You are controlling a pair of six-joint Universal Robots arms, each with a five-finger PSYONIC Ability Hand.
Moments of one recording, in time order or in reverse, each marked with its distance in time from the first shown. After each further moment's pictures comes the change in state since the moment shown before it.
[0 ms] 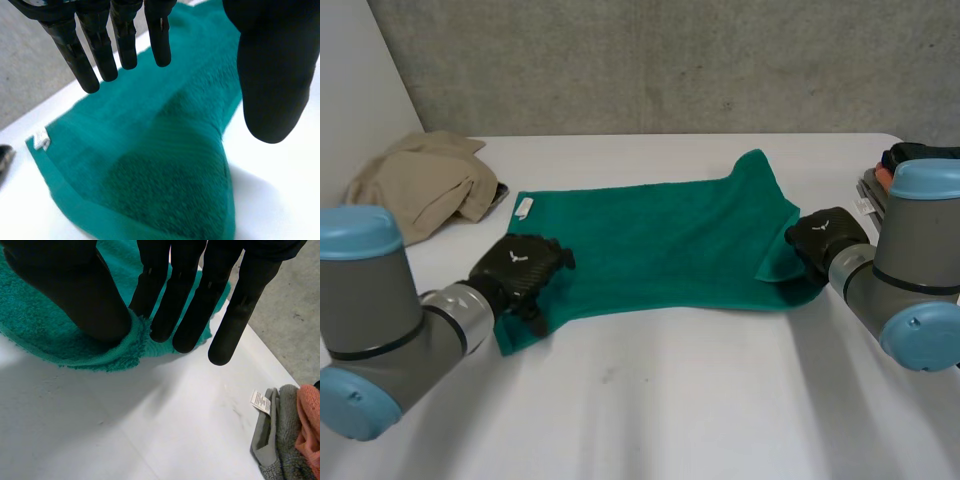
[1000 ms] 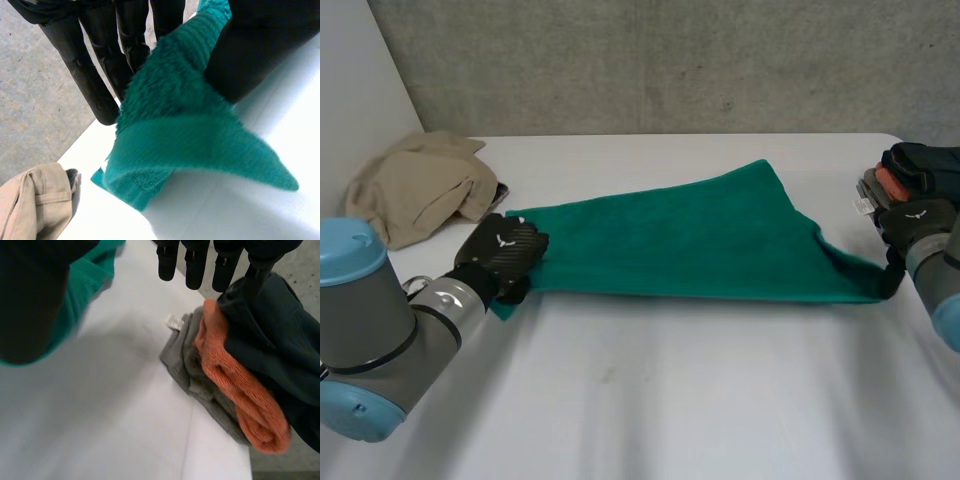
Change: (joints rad) left arm 0.033 0.048 -0.086 0.198 -0.023 0.158; right arm -0.190 -0.070 0.067 -0.046 0.136 0.012; left_hand 0.779 0.817 0.804 0.827 0.790; right_hand -0.899 -0.971 -0.980 -0.982 -0.942
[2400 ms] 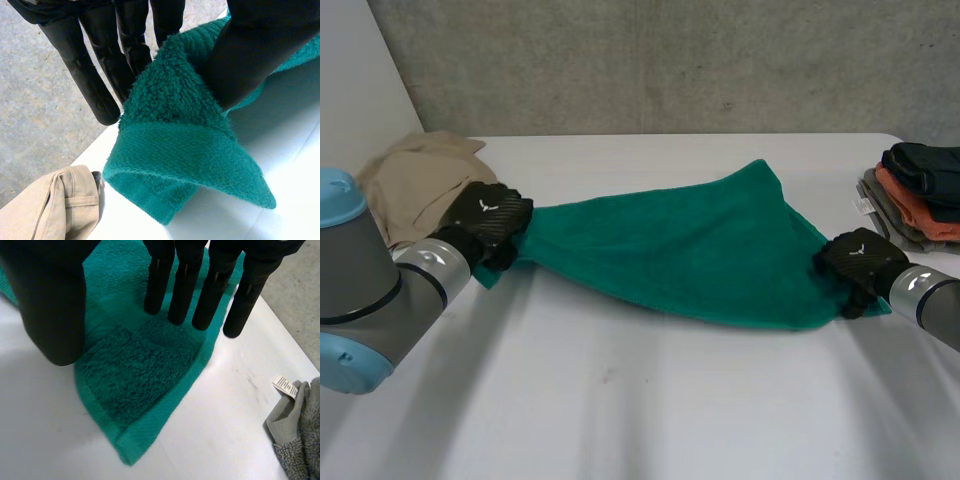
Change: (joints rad) left arm 0.036 -0.021 0.169 -0.121 0.001 -0.053; right arm -0.126 0.125 0.047 -0.014 -0.587 -0.268; left_hand 0.000 0.000 0.000 0.000 0.000; right_hand 0.404 0.420 0.427 0.418 0.405
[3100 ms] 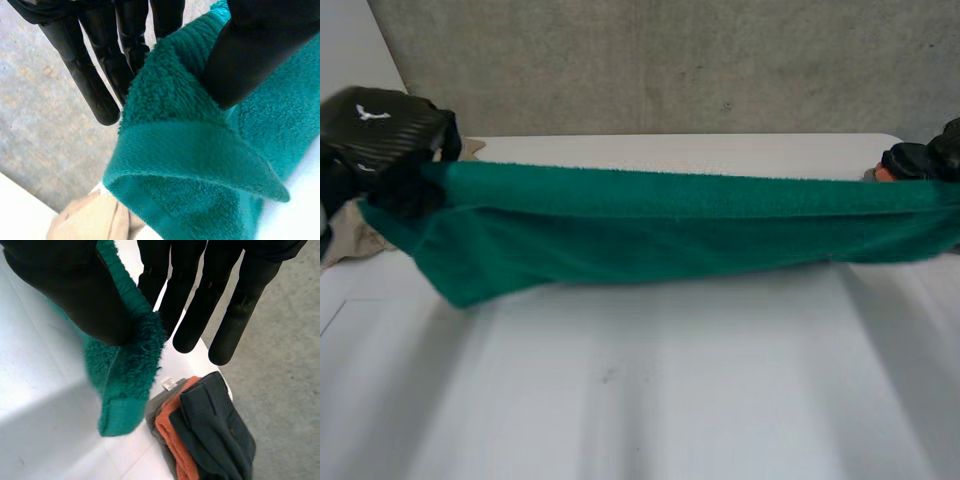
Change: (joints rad) left arm 0.090 0.468 0.189 -0.633 0.031 -0.059; right arm -0.052 -0.543 -0.353 0.831 0.117 -0.068; left_hand 0.000 0.004 0.003 0.001 0.000; right_hand 0.482 0.541 0.548 0.561 0.534
